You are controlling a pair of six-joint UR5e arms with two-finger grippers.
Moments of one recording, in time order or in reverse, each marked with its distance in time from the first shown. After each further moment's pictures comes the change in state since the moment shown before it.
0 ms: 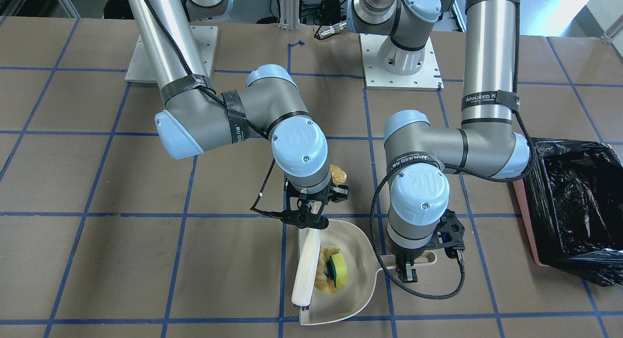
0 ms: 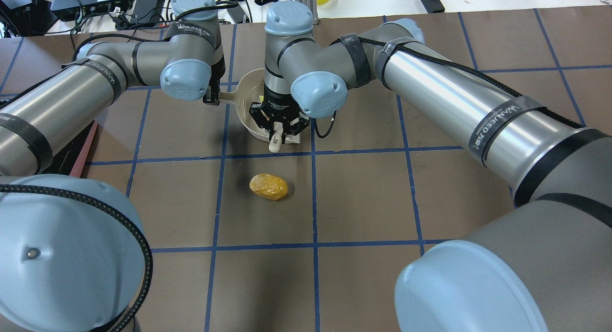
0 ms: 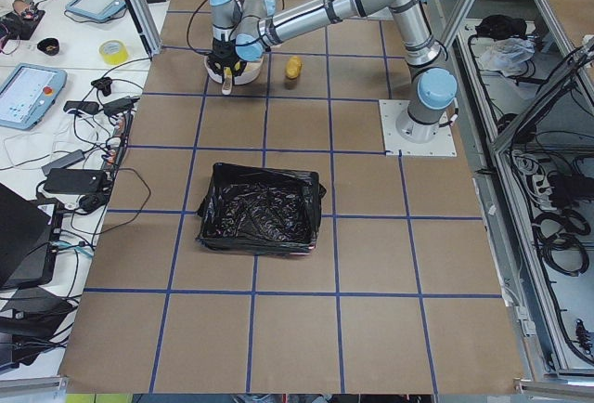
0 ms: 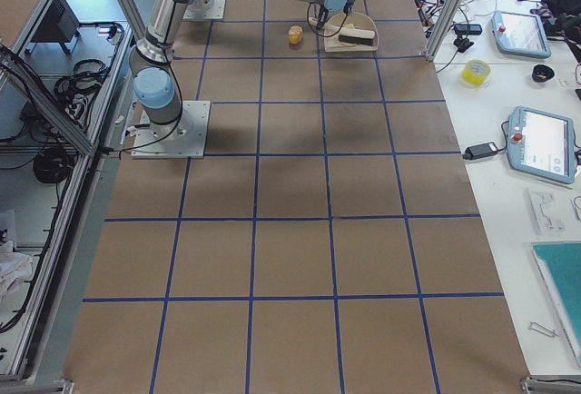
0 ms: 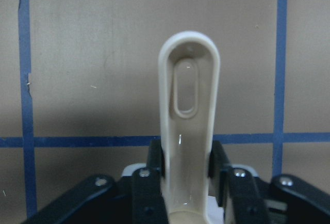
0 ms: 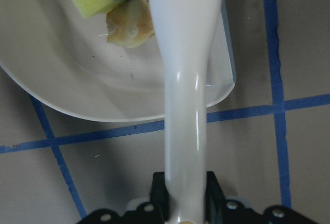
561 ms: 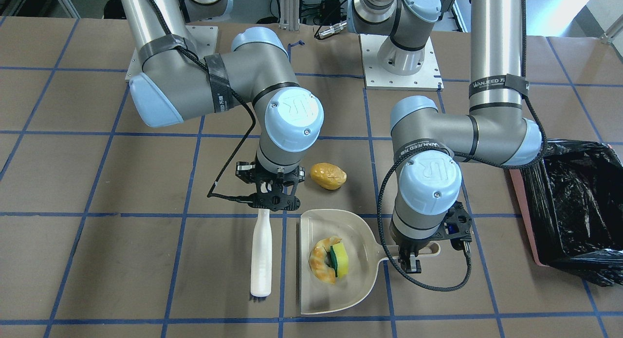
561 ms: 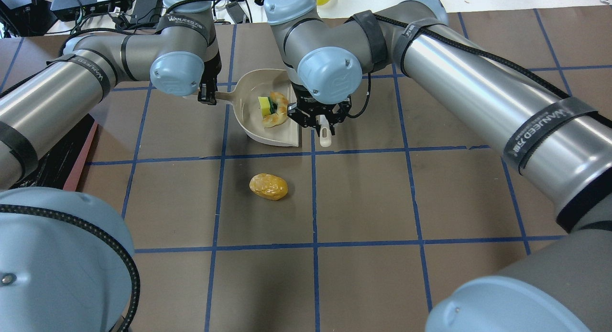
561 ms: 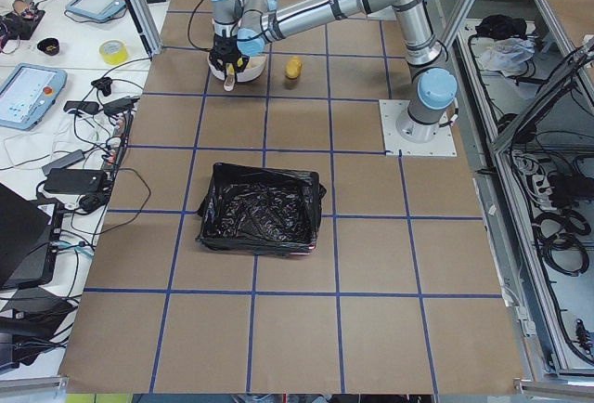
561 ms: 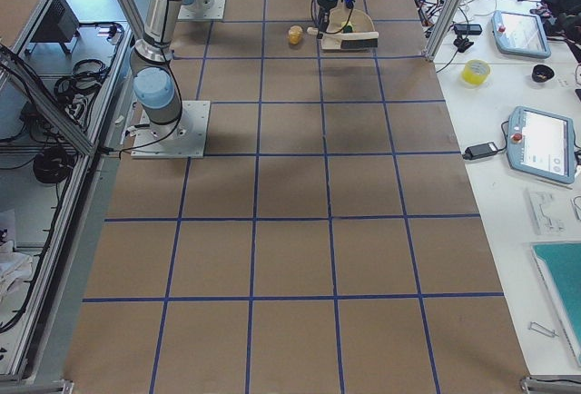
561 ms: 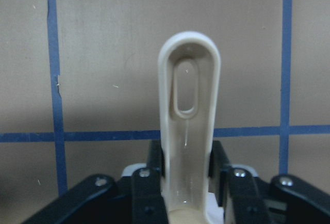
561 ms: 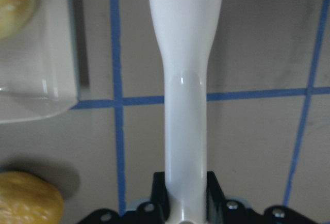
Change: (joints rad) left arm 0.014 0.053 0.000 -0.079 -0.023 0.034; right arm -0.018 -0.111 0.012 0.255 -0.349 -0.187
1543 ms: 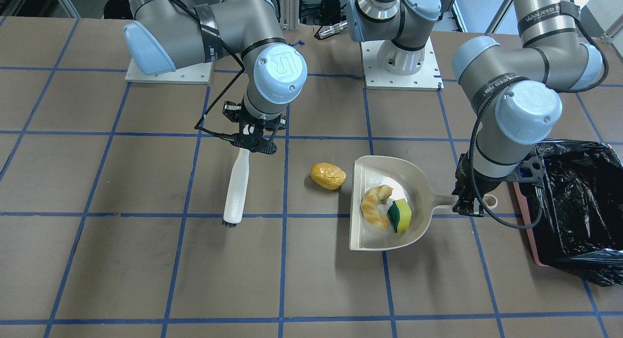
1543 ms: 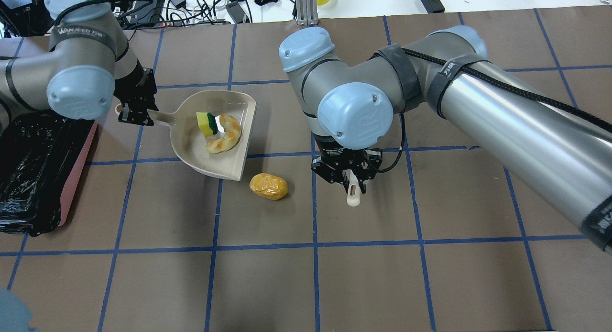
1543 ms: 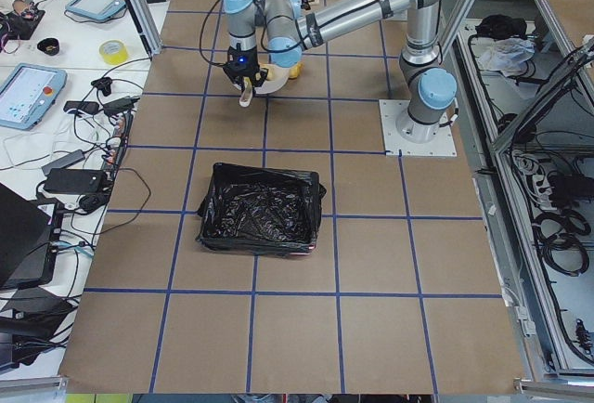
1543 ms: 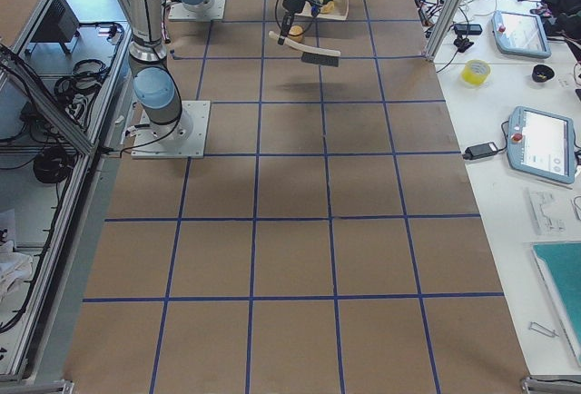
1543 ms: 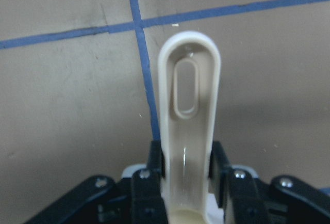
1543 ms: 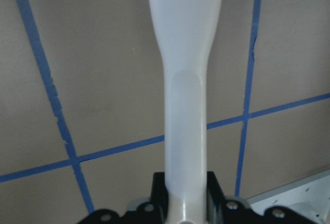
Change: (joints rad) left arm 0.218 0.297 -0.316 0.027 -0.034 0.345; right arm 0.049 -0.184 0.254 0.131 0.067 0.193
